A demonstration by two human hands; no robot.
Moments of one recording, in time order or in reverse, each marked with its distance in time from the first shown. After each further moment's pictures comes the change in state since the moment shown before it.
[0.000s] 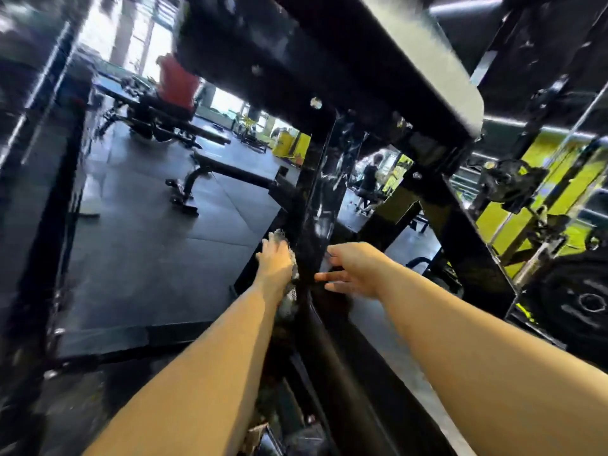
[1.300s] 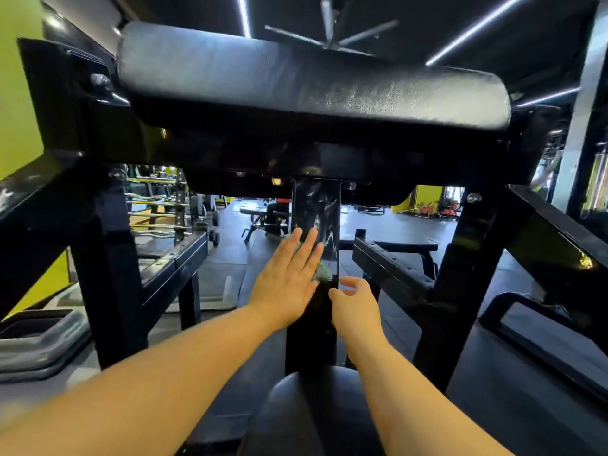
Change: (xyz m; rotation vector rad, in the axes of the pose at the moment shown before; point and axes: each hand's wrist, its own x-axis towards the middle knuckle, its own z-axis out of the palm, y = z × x) left_hand 0.053 0.073 -0.001 1.775 0.453 0.878; right_hand 0.094 0.014 -0.027 0.377 -0.087 -0.411
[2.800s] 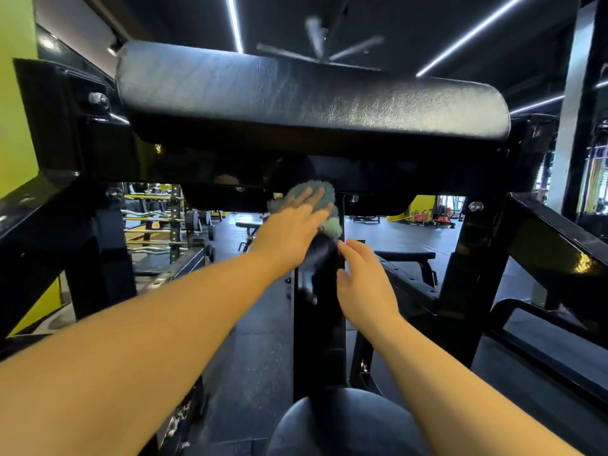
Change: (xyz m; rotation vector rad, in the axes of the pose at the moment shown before) left_hand 0.083 -0.050 -0.037 -0.149 0.046 0.081; right_hand 0.012 -0.041 -0.012 -0.563 -0.004 -0.518
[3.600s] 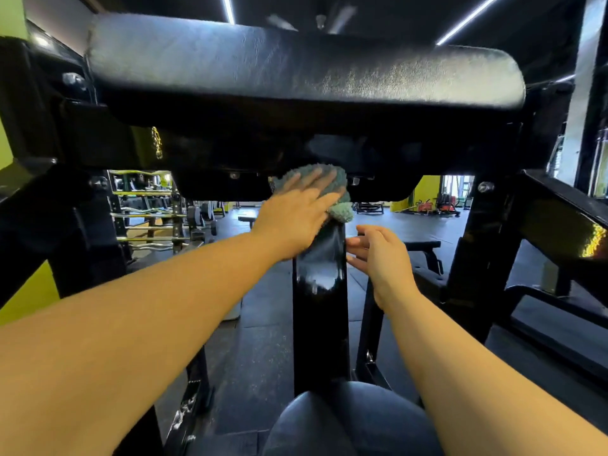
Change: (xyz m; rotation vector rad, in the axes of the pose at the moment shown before) left_hand 0.012 0.004 -0.002 0.129 -0.013 0.051; right_hand 0.035 0.020 -0.003 0.976 0.146 0.354
